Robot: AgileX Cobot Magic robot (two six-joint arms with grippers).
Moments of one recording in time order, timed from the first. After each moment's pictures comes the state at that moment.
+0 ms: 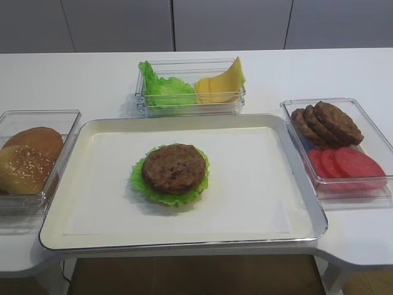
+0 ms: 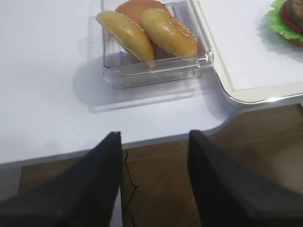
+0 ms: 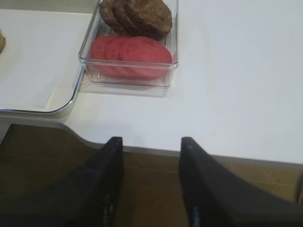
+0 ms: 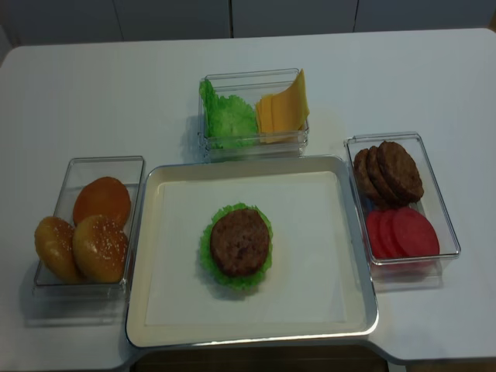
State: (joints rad) left arm -0.08 -0.02 -0.49 0.04 1.19 -0.03; right arm 0.11 -0.02 -0.47 0.02 1.15 -0.01
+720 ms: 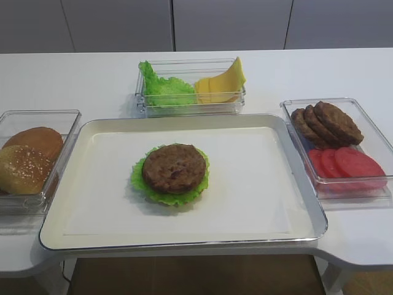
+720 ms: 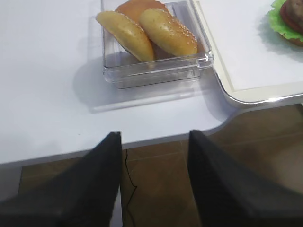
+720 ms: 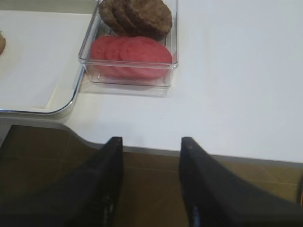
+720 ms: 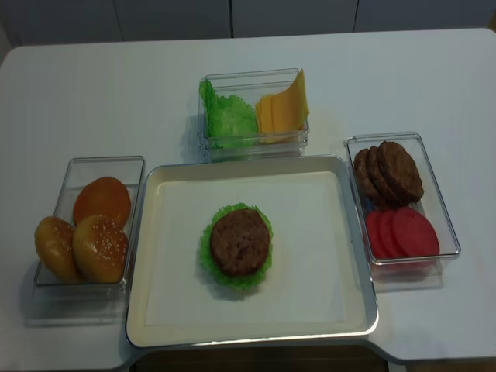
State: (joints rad) left arm -0.08 -0.02 -0.49 0.04 1.19 -0.03; right arm 0.11 -0.02 -0.47 0.02 1.15 0.00
